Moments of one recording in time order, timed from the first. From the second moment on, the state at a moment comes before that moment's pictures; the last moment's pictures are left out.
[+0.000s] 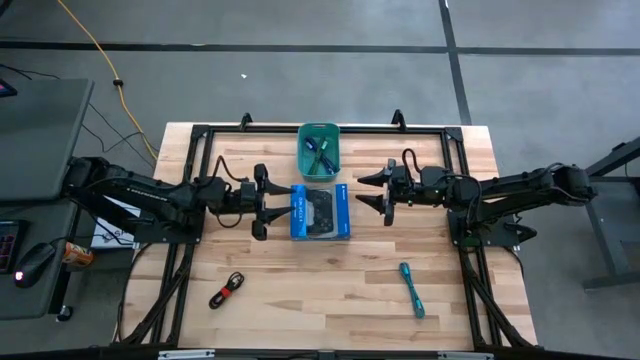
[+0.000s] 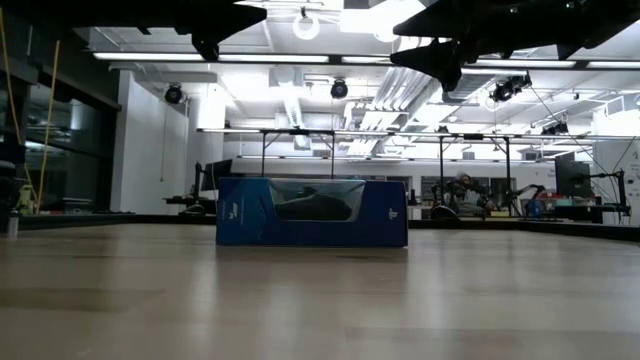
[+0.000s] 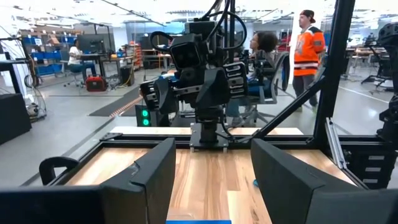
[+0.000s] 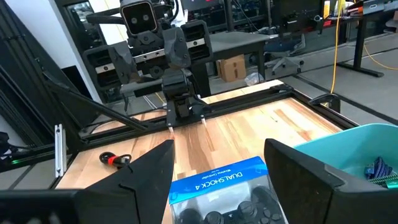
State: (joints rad) left arm 0.02 1.05 0.44 0.66 -0.15 0.04; right arm -0.05 1.06 0.50 0.50 0.06 0.20
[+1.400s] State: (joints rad) left arm 0.02 1.05 0.44 0.65 -0.14 0.04; right arm 0.67 1.17 0.74 -0.70 0.12 1.45
